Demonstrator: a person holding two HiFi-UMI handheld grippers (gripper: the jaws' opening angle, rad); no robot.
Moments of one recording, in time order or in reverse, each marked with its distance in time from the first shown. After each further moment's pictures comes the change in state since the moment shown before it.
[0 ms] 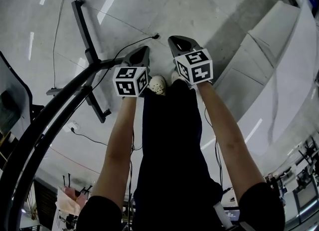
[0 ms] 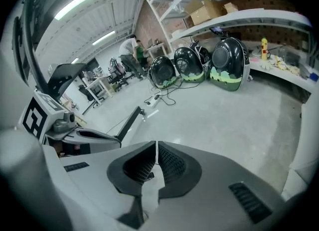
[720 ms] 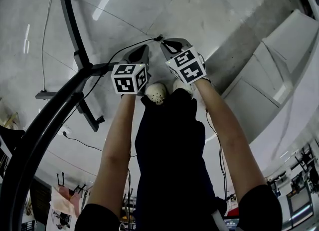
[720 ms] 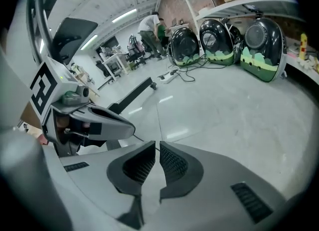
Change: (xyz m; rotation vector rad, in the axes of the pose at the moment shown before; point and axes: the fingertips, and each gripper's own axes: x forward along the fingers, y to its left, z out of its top) left arm 0.095 0.075 -0.077 -0.079 0.046 0.033; right arm 0.129 -0.011 -0.093 -0.234 0.178 0.136
